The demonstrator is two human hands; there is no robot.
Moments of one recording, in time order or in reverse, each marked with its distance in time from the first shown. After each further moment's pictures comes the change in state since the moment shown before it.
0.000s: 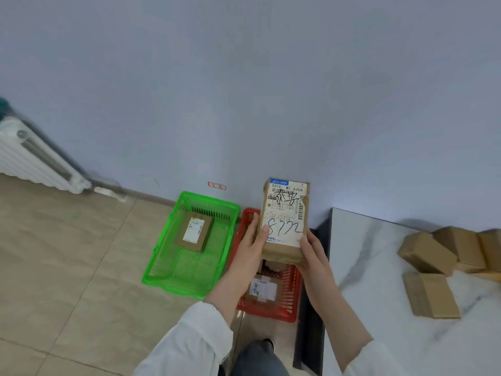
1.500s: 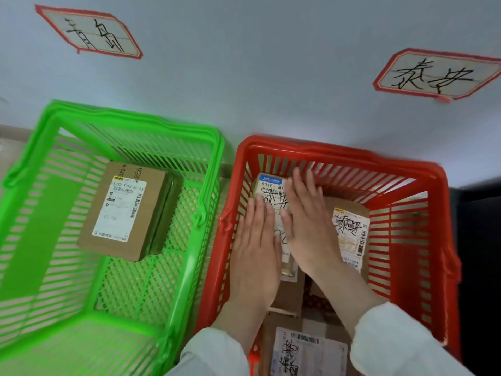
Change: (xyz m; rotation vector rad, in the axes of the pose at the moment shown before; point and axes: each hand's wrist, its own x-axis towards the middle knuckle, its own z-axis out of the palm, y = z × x) left_hand 0.447 -0.473 -0.068 1.280 0.314 0.513; right_hand 0.483 0.440 -0.066 -1.395 -0.122 -0.374
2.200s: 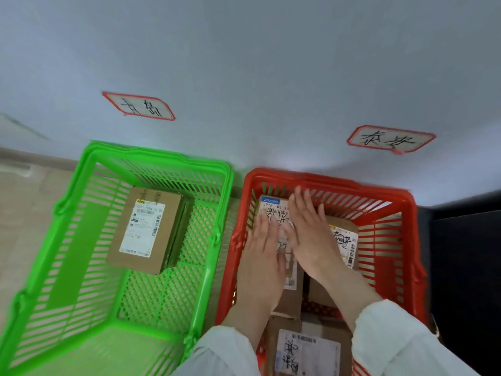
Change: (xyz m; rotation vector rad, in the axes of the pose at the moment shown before) left_hand 0.015 0.019 -0.052 -0.126 -0.151 -0.021; right_hand 0.000 -0.016 -0.057 -0.017 -0.226 0.054
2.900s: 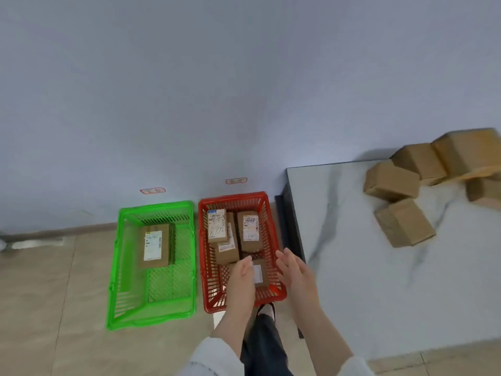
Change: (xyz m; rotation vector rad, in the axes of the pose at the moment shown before) left_hand -0.226 0.303 -0.328 -0.793 -0.399 -0.630; right_hand -0.447 -0.141 -0.261 1.557 0.430 0.739
